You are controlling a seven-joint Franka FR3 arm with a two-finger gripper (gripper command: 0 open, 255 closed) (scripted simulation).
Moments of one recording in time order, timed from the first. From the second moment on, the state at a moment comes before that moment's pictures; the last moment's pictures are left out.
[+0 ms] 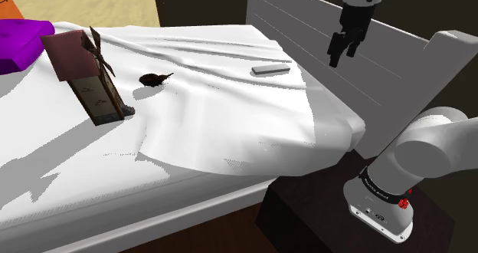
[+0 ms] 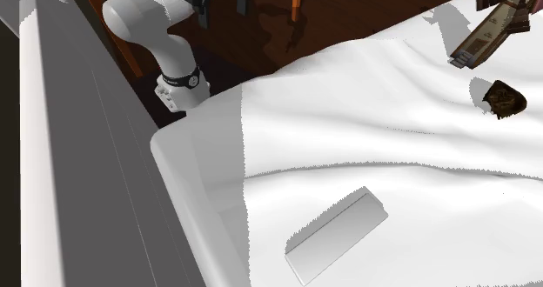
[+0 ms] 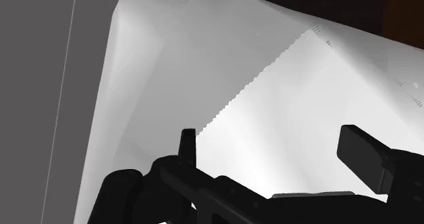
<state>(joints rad) -0.02 -0.75 0.02 -2.39 -0.11 1.56 0.04</state>
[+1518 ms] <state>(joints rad) 0.05 -0.05 -0.33 -2.08 -0.08 2.02 -0.86</state>
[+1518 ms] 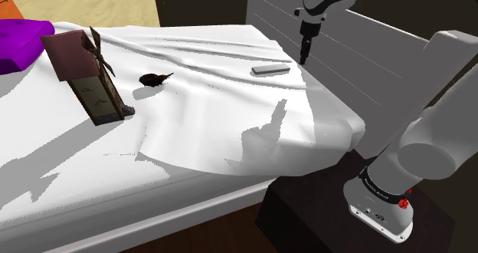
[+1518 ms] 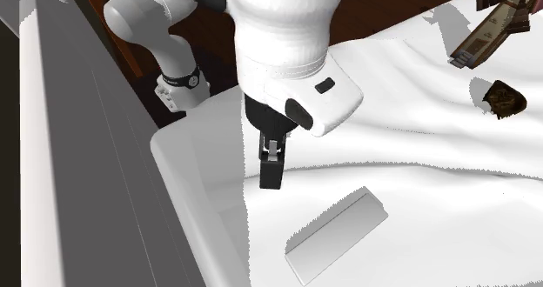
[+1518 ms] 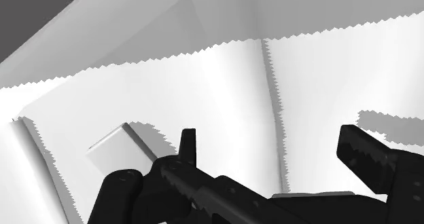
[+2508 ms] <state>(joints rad) -0.02 0.51 -0.25 -1.54 0.14 2.02 -1.35</state>
